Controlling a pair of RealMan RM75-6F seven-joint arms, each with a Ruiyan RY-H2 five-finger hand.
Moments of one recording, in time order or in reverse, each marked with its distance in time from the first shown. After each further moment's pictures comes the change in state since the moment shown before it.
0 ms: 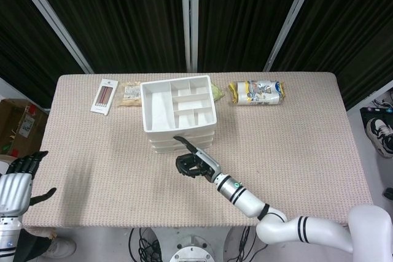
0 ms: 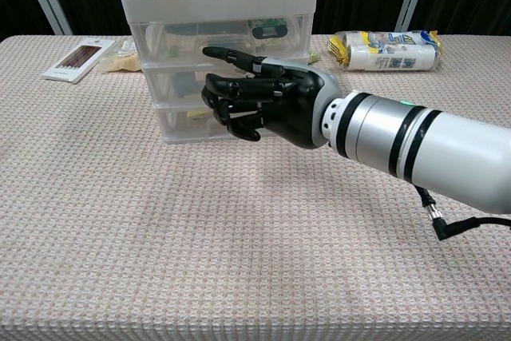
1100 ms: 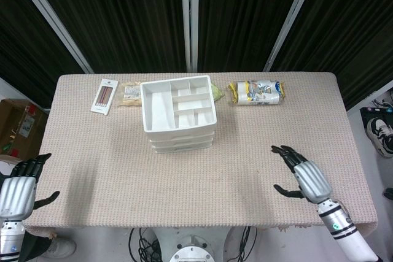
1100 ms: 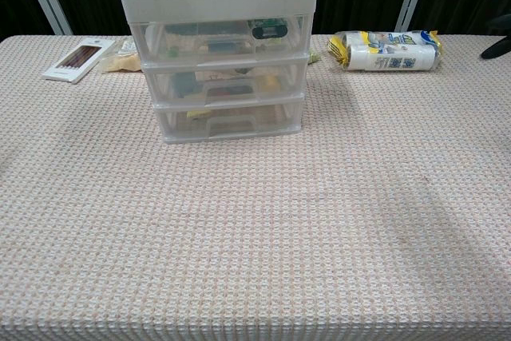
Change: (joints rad) left arm 0.016 0.011 0.017 -0.082 0.014 0.024 0.082; right arm -0.459 0.570 -0.266 -0.194 -0.359 0.515 -0.817
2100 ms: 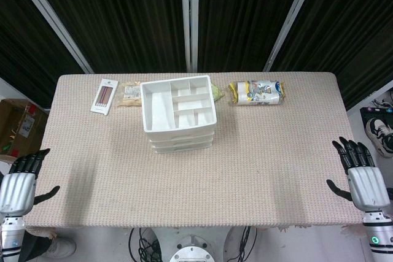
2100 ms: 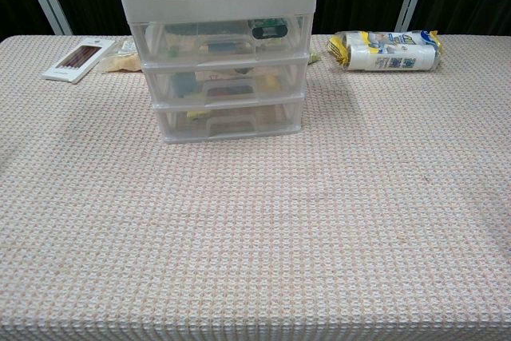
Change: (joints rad) left arm -0.022 -0.052 -0.021 0.094 -0.001 0.000 -0.036; right arm -0.206 0.072 0.032 0.095 0.126 0.248 -0.356
